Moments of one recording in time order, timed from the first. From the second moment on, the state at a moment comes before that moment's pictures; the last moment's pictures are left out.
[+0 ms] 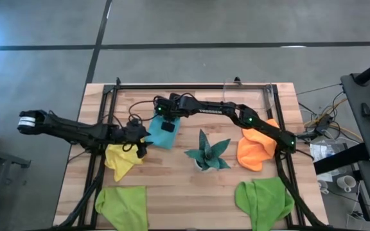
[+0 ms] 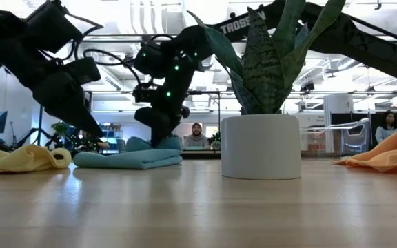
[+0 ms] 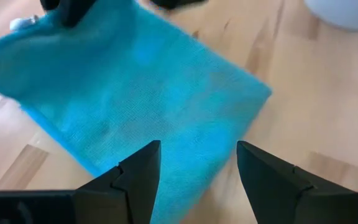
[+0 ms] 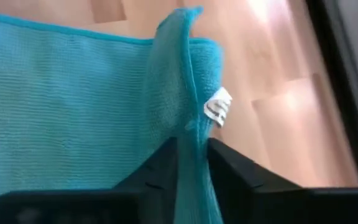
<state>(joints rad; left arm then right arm) -0.01 0.95 0.30 -0.10 -0.26 -0.28 -0.21 2.55 2.34 -0.85 0.26 -0.09</state>
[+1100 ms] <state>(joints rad) -0.01 0.74 0.30 -0.20 -0.34 -0.31 -0.33 2.51 2.32 -0.82 0.02 0.05</state>
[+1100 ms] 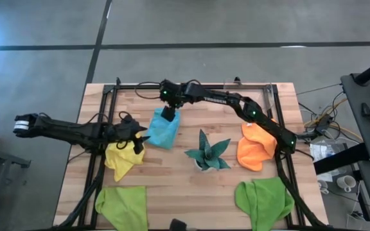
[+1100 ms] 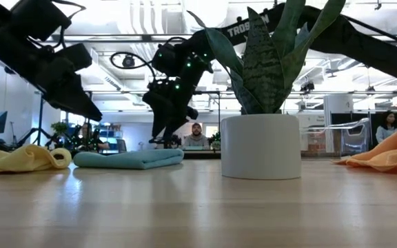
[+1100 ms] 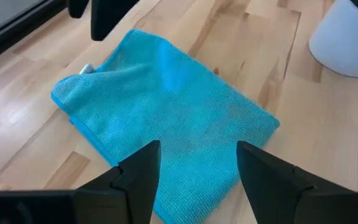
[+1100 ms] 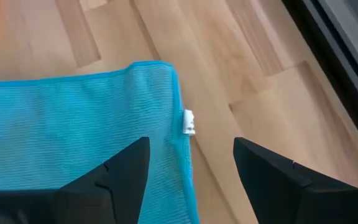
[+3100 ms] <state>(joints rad) -0.01 0.55 0.25 -0.14 -0.32 -0.36 -0.31 2.47 2.35 -0.82 -0.15 0.24</state>
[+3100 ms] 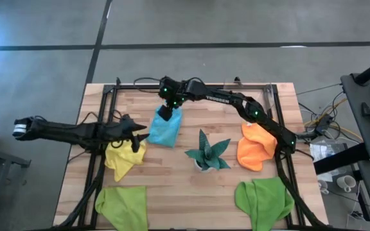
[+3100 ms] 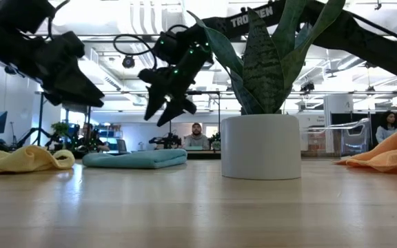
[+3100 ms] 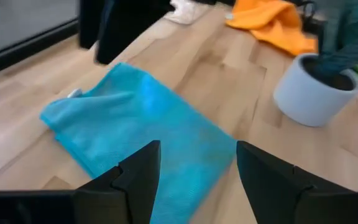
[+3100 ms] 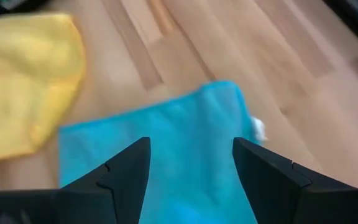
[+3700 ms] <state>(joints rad) -0.01 0.51 0.19 -0.14 -0.25 -0.42 -0.29 2.50 2.35 -1.06 0.03 0.53</state>
